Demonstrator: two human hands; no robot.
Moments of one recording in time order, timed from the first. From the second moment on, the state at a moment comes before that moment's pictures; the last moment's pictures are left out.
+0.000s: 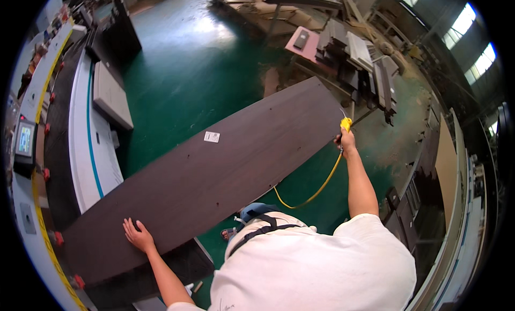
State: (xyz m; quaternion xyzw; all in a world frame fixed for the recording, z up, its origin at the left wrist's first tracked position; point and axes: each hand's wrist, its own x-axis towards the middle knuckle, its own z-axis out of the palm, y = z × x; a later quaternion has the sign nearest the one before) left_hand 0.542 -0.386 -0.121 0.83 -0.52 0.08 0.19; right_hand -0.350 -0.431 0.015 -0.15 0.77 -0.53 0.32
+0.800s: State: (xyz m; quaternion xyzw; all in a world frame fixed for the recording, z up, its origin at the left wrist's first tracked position) left_hand 0.436 -0.338 -0.114 0.87 -0.46 0.08 0.11; right_hand -0.049 -0.464 -0.017 -0.32 0.27 -0.16 0.89
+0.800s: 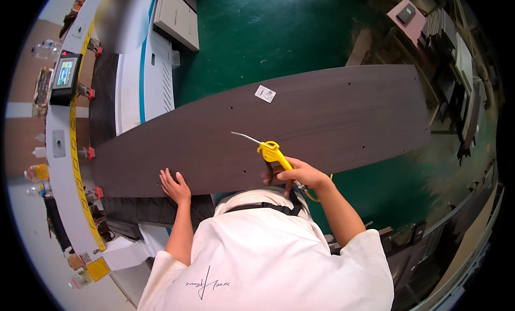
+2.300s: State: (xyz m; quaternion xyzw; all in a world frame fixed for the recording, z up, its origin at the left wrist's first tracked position) left_hand 0.569 -0.376 -0.104 0.97 -0.17 0.16 0.11; right_hand 0.125 -0.471 -0.064 -0.37 0.31 -0.05 0.88
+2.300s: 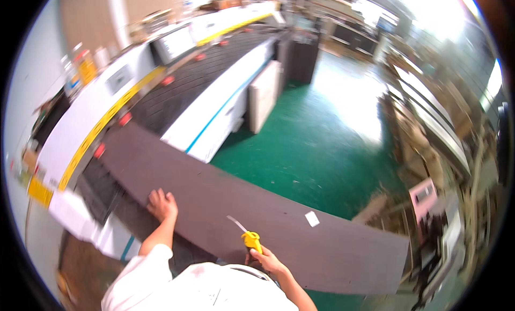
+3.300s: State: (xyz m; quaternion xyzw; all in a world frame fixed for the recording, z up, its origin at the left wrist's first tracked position) left_hand 0.571 -0.365 -0.103 0.98 -0.11 0.06 0.13; right_hand 0.129 -0.479 -0.045 -0.42 0.34 0.03 0.84
